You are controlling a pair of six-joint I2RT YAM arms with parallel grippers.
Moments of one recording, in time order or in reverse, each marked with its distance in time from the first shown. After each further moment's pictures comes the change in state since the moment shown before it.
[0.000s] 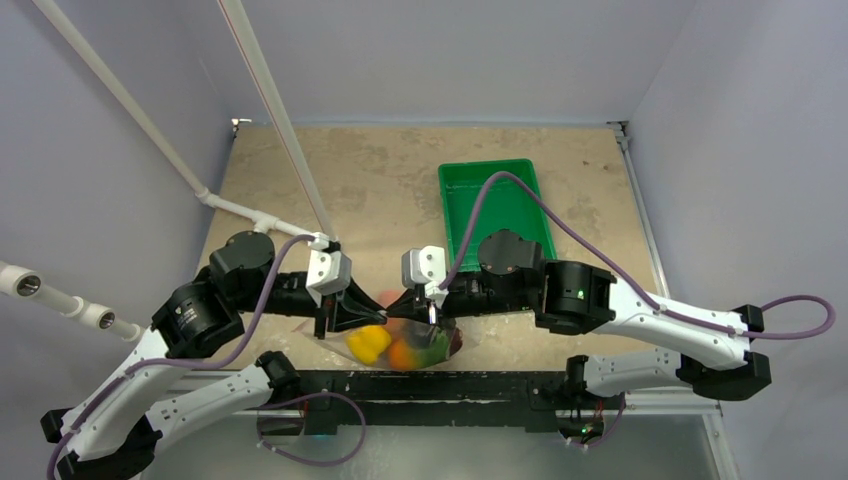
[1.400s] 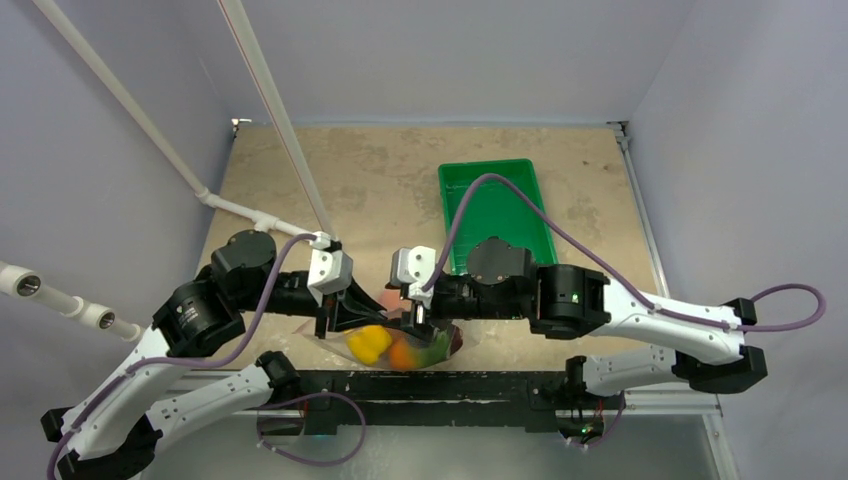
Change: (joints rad) left arm 0.000 0.006 0.005 -0.003 0.000 -0.001; right arm 0.077 0.043 0.045 -0.035 0.196 0.020
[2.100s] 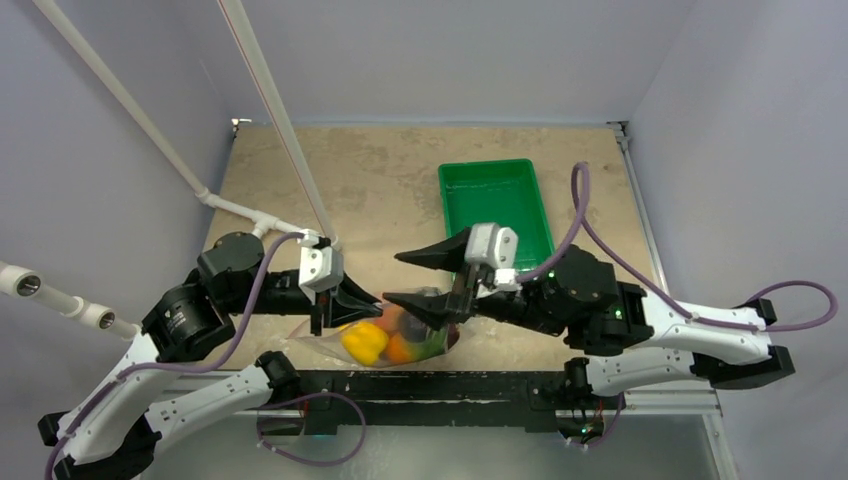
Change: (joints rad) left arm 0.000 -0.023 0.029 -0.015 -0.076 0.000; right arm 0.111 -0.161 -0.085 0.425 0.256 0.037
